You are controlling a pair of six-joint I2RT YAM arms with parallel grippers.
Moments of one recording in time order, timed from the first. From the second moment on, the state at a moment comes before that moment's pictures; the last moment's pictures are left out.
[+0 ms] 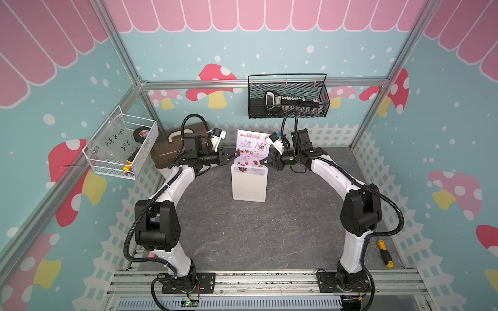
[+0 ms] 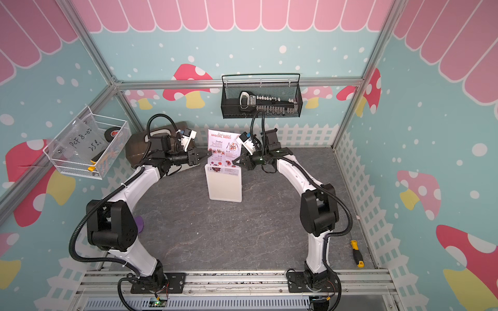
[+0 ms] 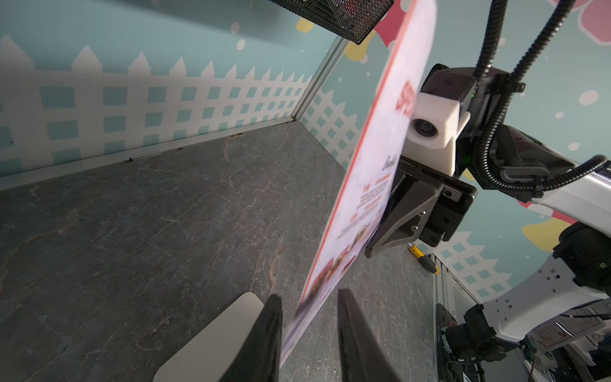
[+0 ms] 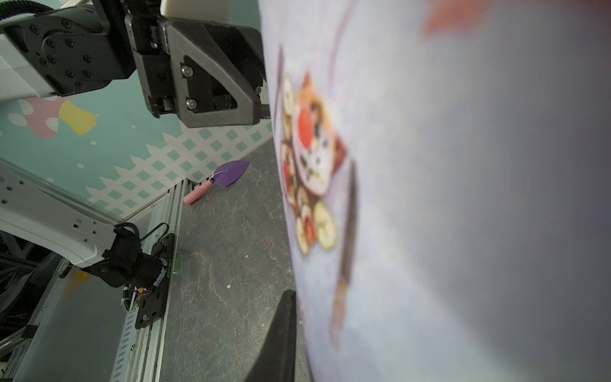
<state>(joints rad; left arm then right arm) -0.05 1.72 1.40 -0.15 1.05 -0.17 0.38 1.94 1.73 -0.46 -0.94 -0.14</state>
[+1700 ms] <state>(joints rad) -0.04 1.72 1.34 -0.13 1.02 -0.16 0.41 1.94 1.72 -0.38 -0.91 -0.09</state>
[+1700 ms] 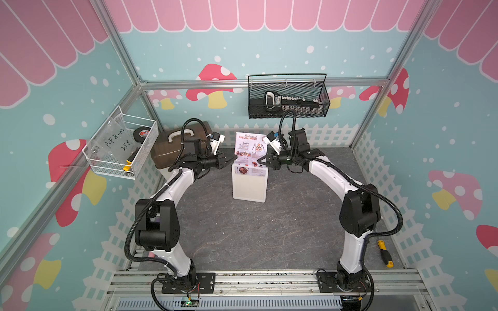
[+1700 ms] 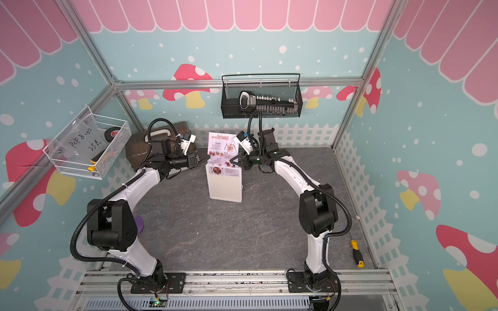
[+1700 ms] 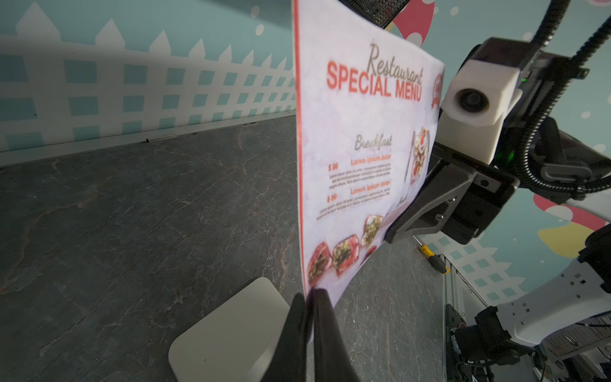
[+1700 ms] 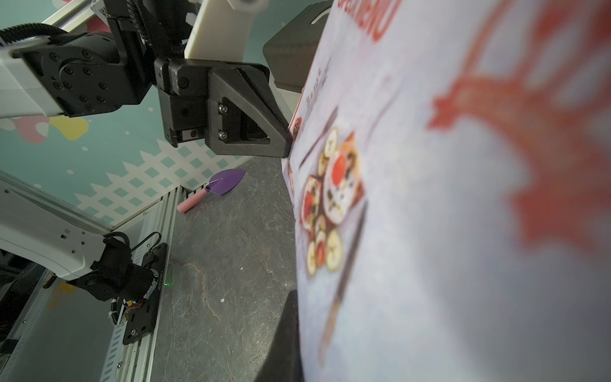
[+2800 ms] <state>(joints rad) -0.03 1.71 1.34 -0.14 1.03 -0.16 0.41 1.94 1.67 -0.36 -0.85 -0.10</state>
